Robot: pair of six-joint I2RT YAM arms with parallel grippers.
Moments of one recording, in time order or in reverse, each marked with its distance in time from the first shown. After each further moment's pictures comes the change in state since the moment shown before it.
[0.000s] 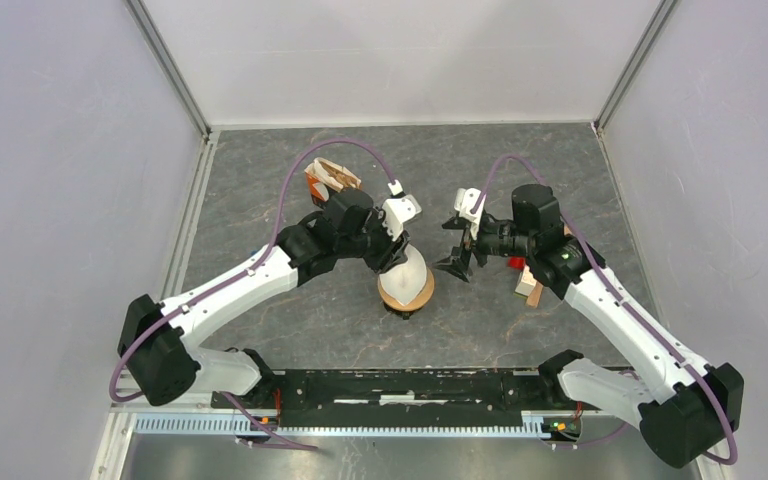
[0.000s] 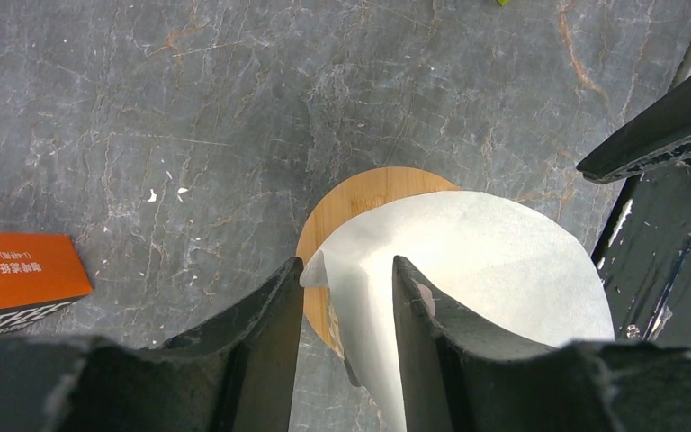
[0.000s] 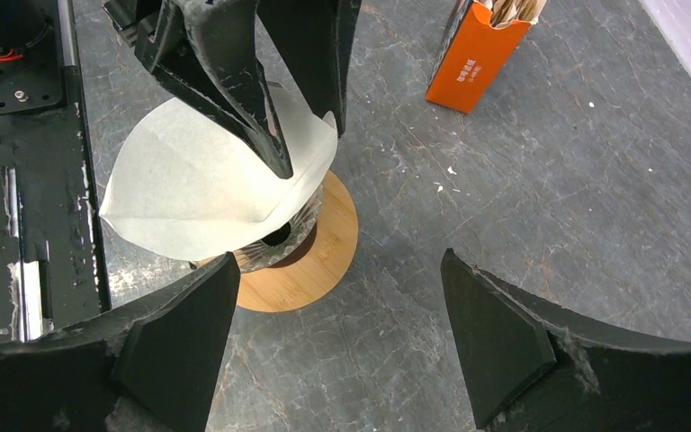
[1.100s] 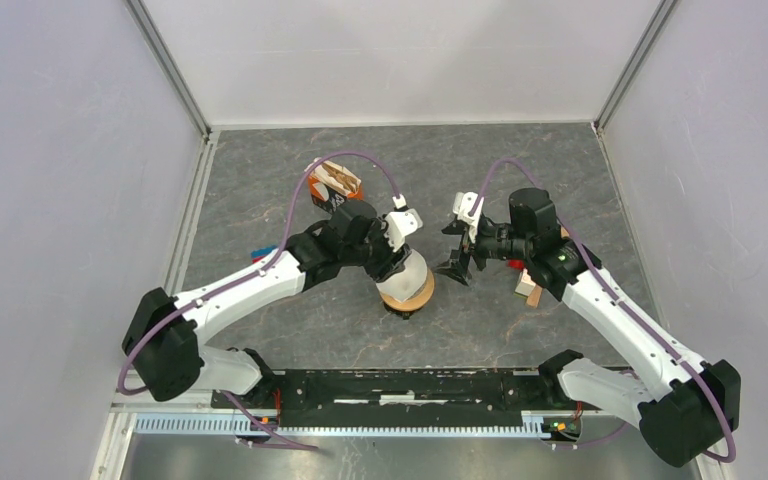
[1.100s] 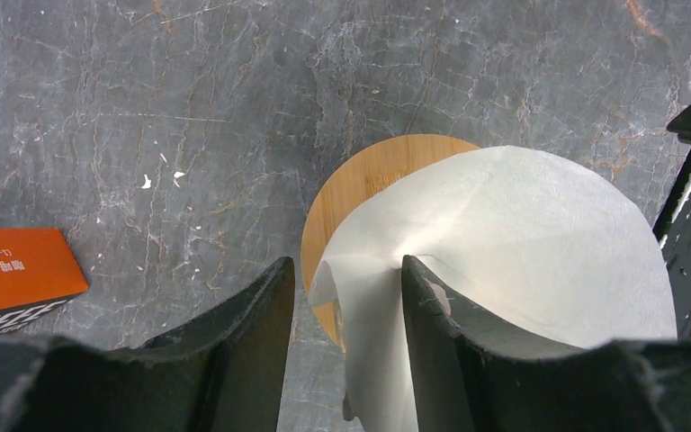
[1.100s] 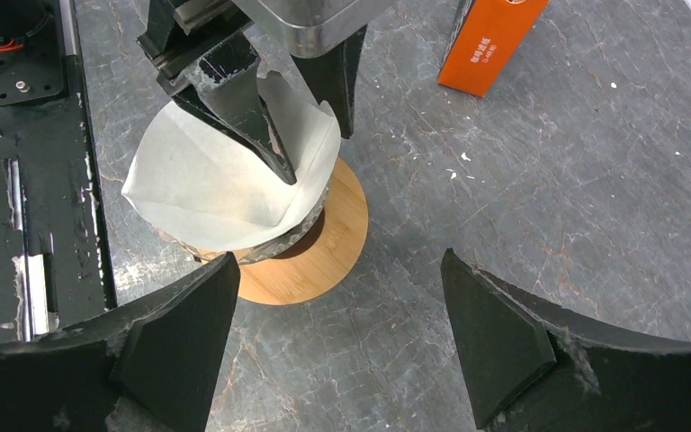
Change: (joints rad) left arm 0.000 0.026 -0.097 0.080 -0.017 0.073; right arm 0.000 0.006 -0.035 0.017 0.000 0.010
